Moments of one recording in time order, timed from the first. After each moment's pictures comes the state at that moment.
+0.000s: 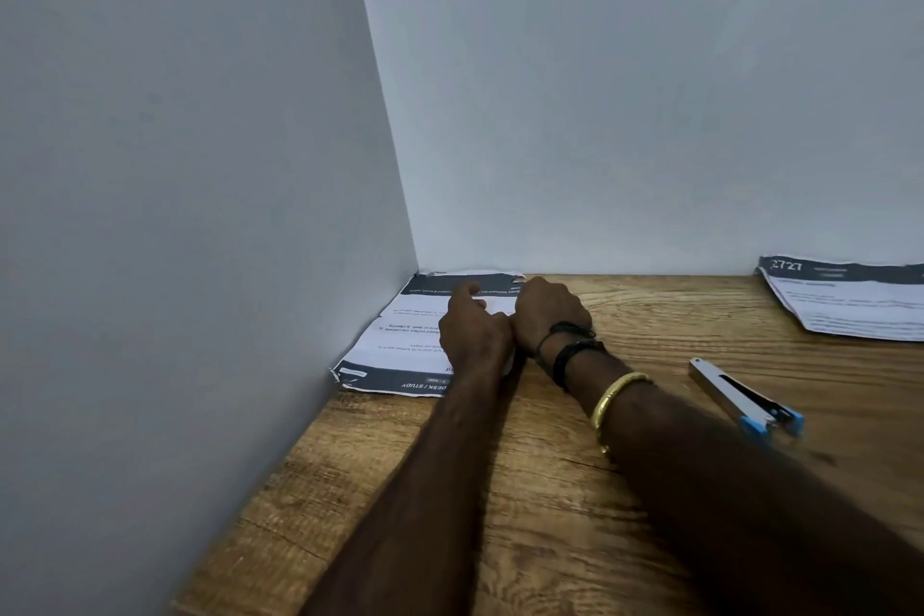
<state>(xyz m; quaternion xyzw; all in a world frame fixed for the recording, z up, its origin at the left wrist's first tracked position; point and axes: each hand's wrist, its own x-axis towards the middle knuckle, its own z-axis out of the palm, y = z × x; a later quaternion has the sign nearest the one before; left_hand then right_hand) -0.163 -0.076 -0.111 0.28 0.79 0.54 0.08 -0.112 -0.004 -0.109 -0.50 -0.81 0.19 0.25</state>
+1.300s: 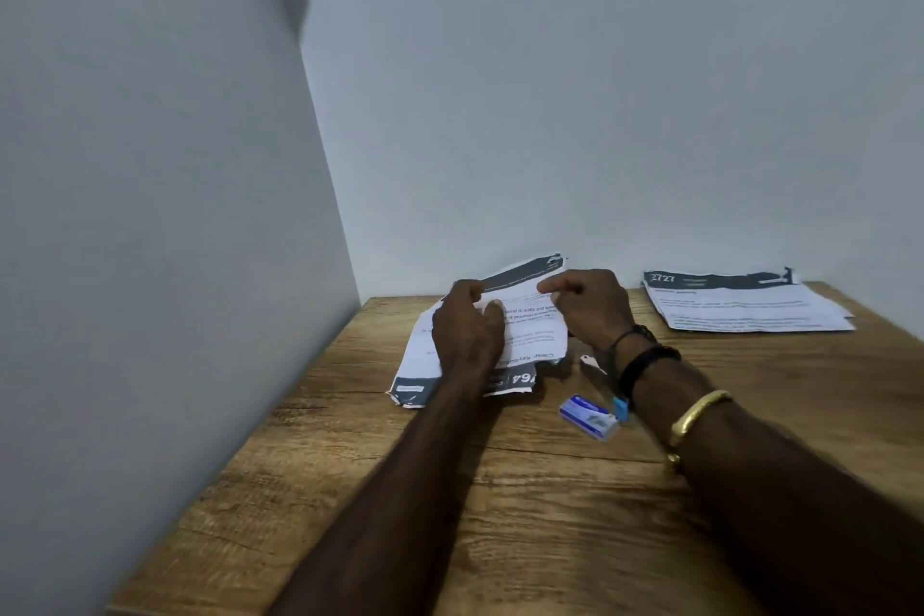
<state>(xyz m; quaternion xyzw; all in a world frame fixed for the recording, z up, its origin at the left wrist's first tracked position) -0.082 -0.076 -0.086 0.40 0.74 0.54 0.04 0.040 0.017 -0.086 -0.43 -0.68 0.36 0.47</state>
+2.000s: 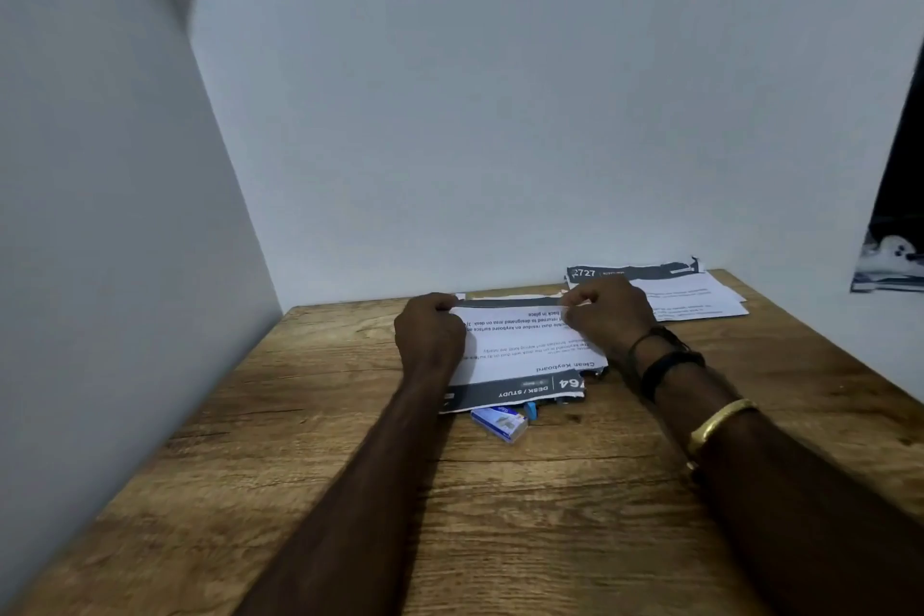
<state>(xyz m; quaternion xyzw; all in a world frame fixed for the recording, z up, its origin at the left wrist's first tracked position) -0.041 -0.034 -0.096 0.40 0.74 0.53 0.07 0.152 0.048 -0.096 -0.53 -0.71 0.25 0.38</state>
